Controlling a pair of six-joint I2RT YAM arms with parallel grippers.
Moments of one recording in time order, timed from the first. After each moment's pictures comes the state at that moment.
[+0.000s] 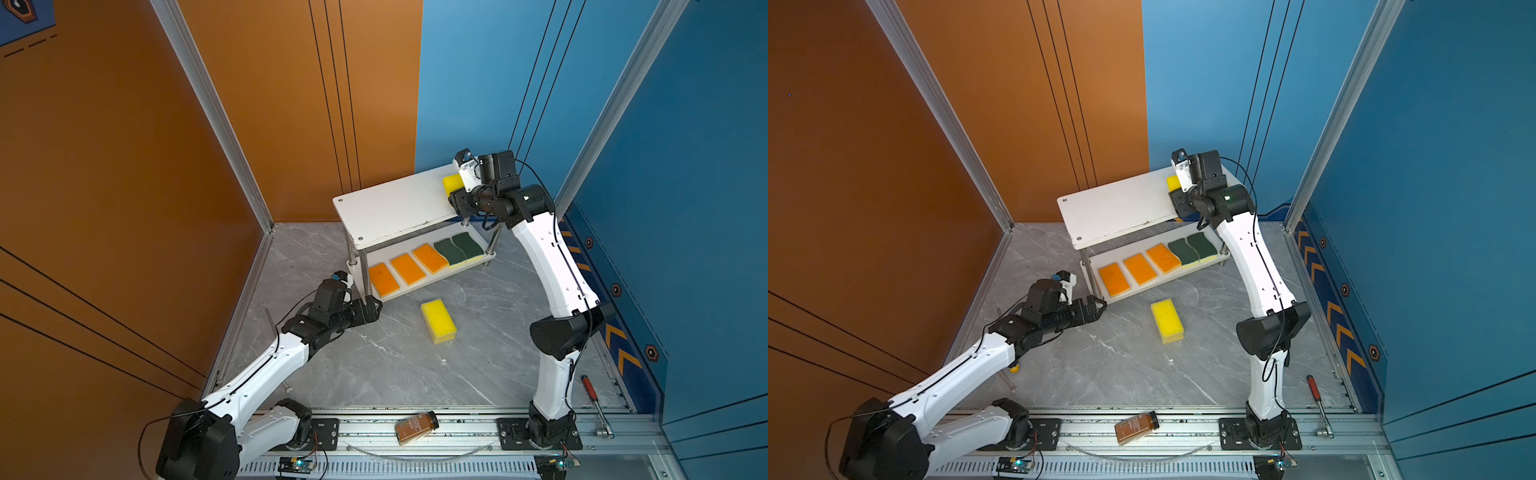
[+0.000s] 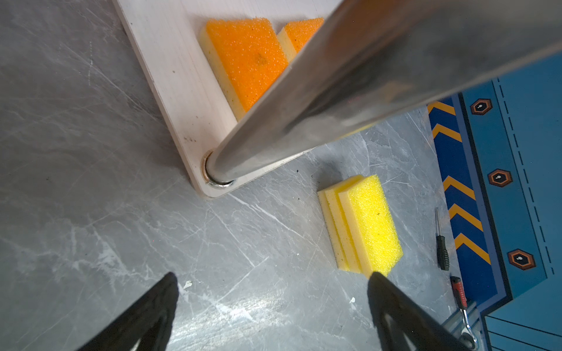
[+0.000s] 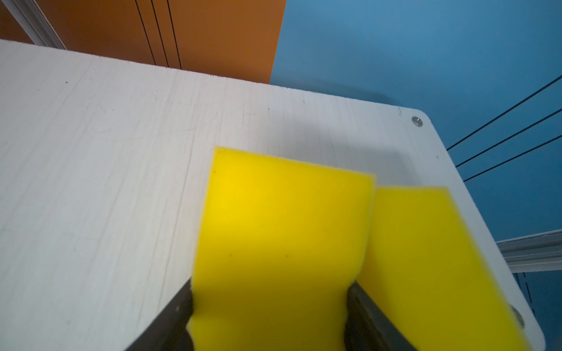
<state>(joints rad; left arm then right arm) -0.43 1.09 0.69 -0.30 0.18 -0.65 0.38 1.98 2.43 -1.02 0.10 -0.19</state>
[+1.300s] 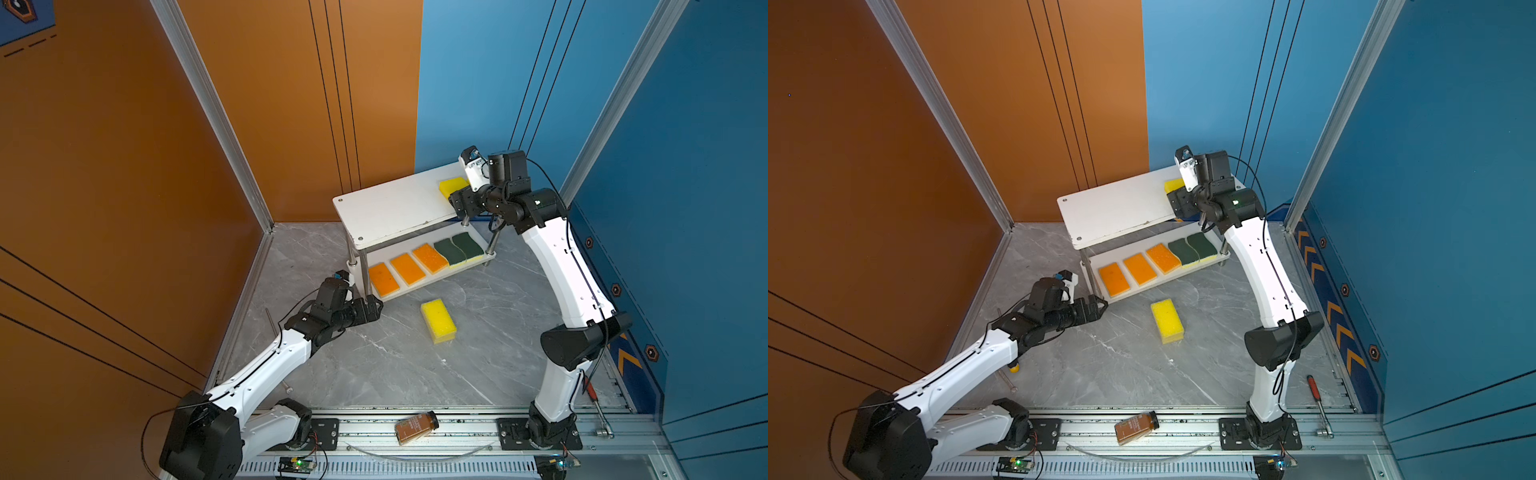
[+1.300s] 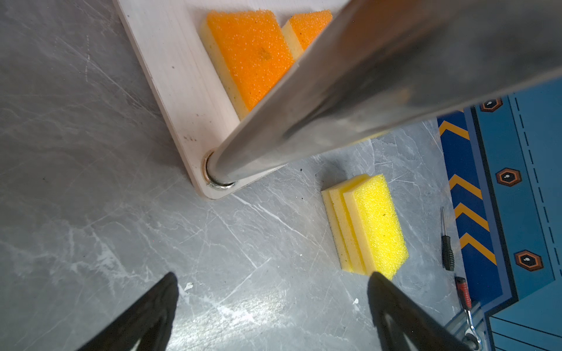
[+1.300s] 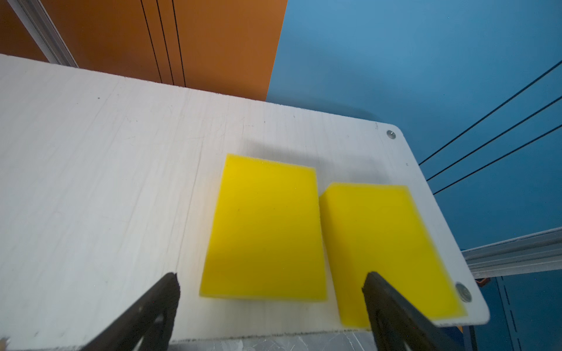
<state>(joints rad) -0.43 1.13 0.70 -0.30 0.18 -0.65 0.38 1.85 2.32 -0.95 0.10 -0.21</state>
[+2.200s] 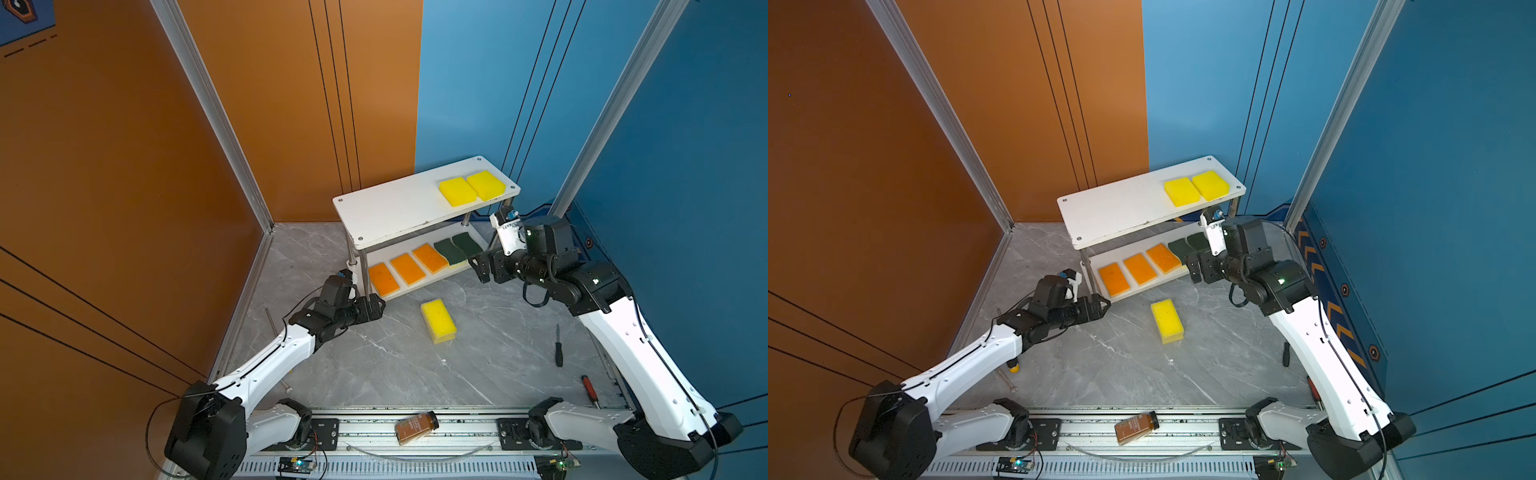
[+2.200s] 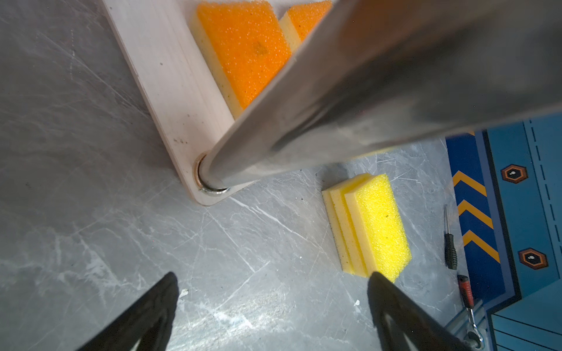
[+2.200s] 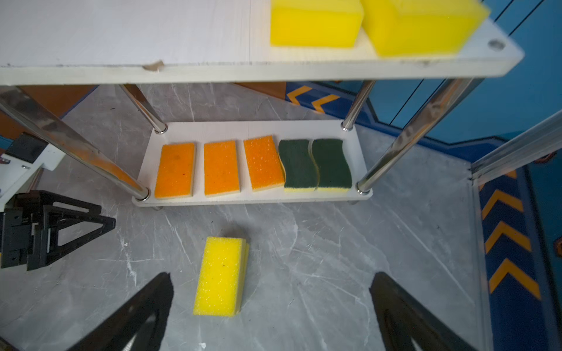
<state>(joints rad) -0.43 1.19 0.73 -0.29 0.19 -0.64 0.46 1.19 1.49 -0.96 0.07 0.06</state>
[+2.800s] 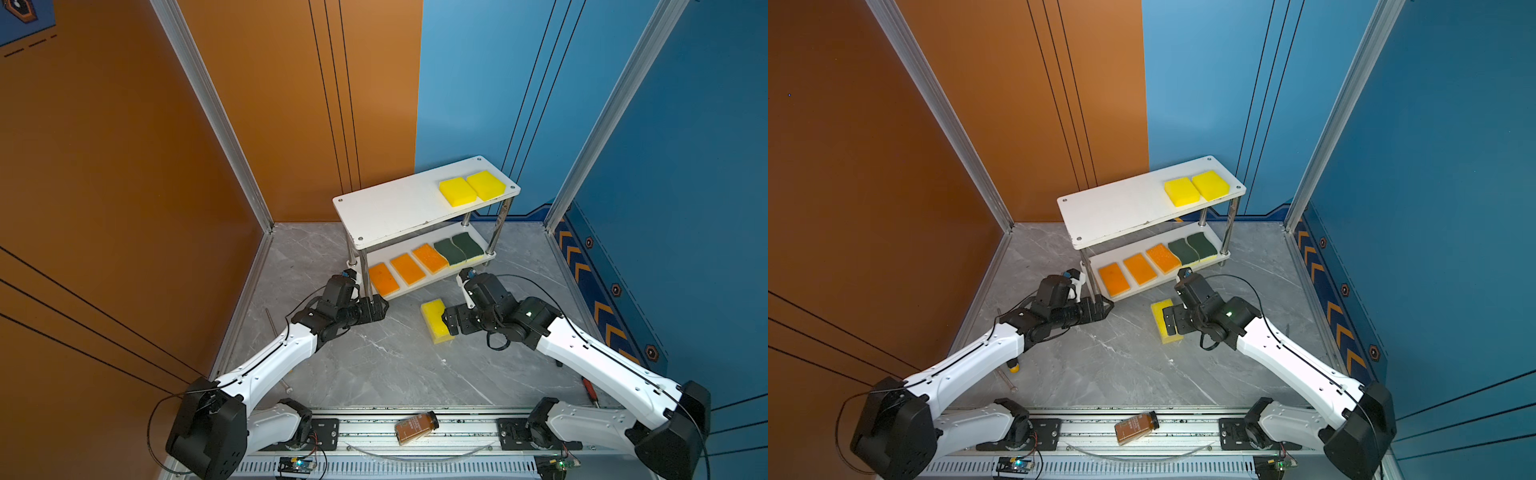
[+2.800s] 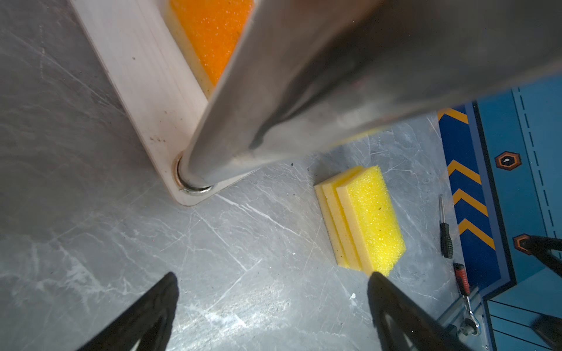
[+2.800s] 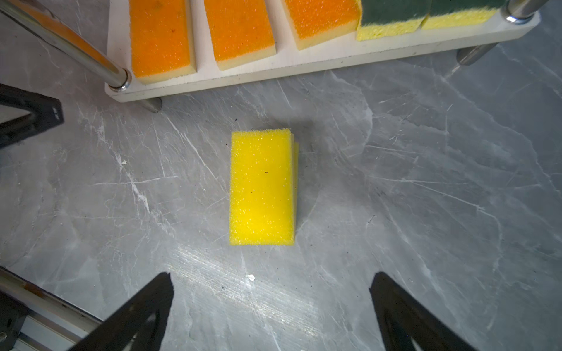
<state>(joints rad) -0.45 1.19 0.74 -0.29 0.20 -0.63 0.73 1.21 1.04 -0.78 0.15 0.40</state>
